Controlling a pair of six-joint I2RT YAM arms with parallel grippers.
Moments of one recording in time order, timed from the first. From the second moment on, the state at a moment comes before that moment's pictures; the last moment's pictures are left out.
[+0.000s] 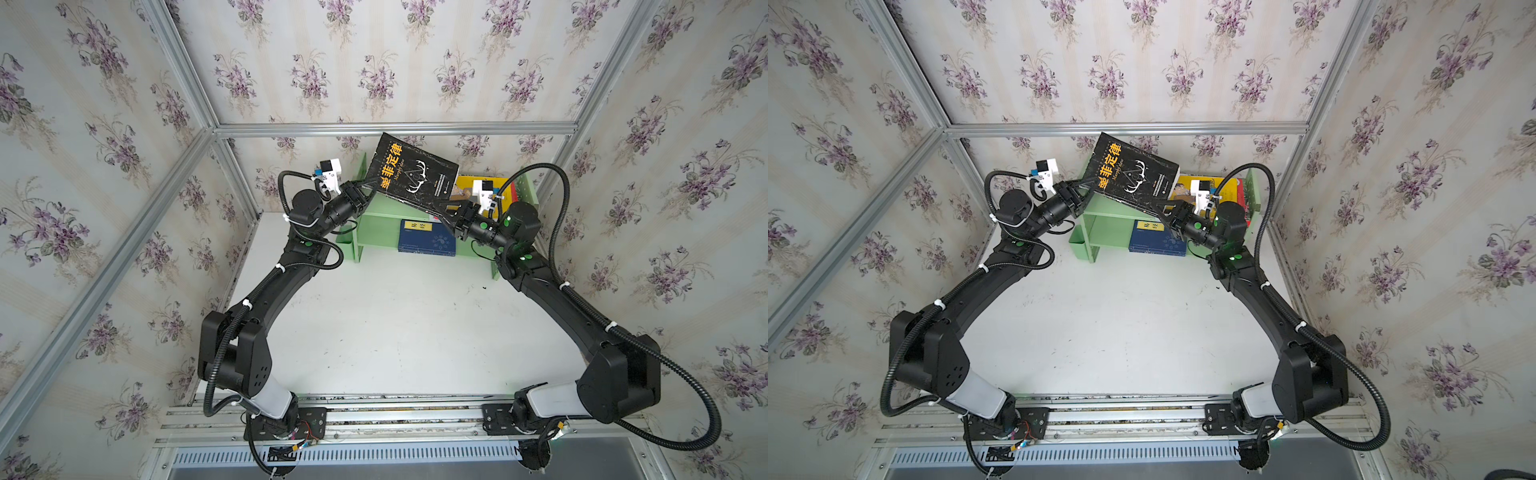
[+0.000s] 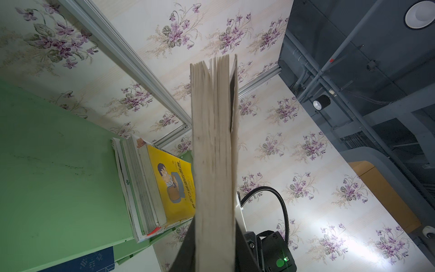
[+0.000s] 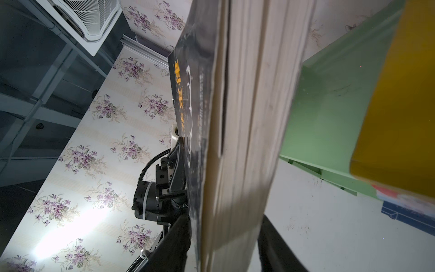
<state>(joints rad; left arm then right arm) -0.29 1.59 1.34 0.56 0.55 -1.22 0.27 1.43 1.18 0.35 -0.70 1.18</state>
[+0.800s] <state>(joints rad) -0.22 1.64 1.59 0.21 0.80 -1.08 0.23 1.43 1.31 0.25 -0.91 1.04</state>
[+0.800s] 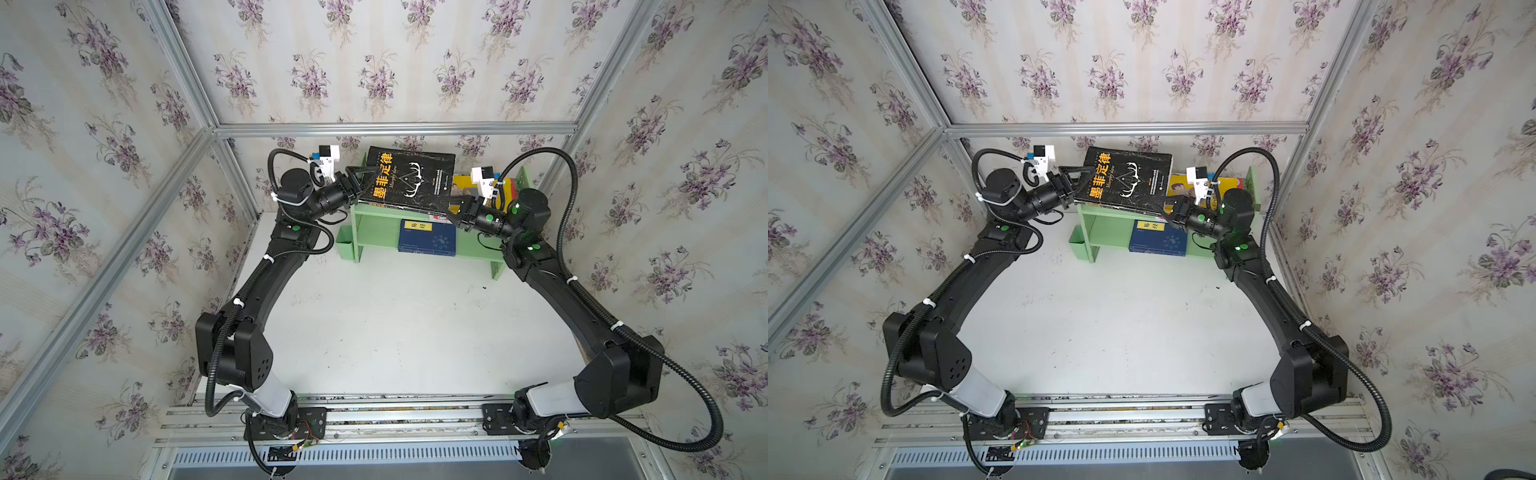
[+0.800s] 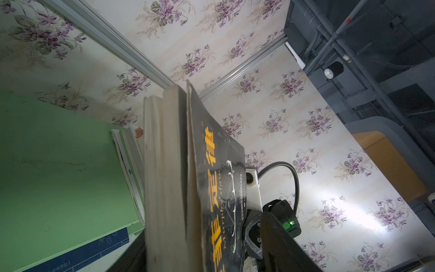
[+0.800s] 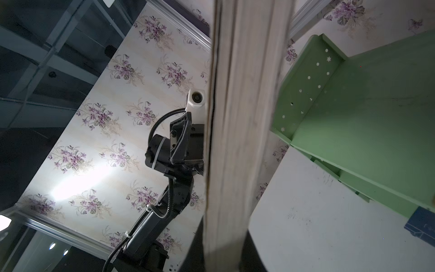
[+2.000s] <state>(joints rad) -0.20 1.57 1.50 0.21 0.81 -0.99 0.27 1.51 1.30 0.37 -0.86 1.22</state>
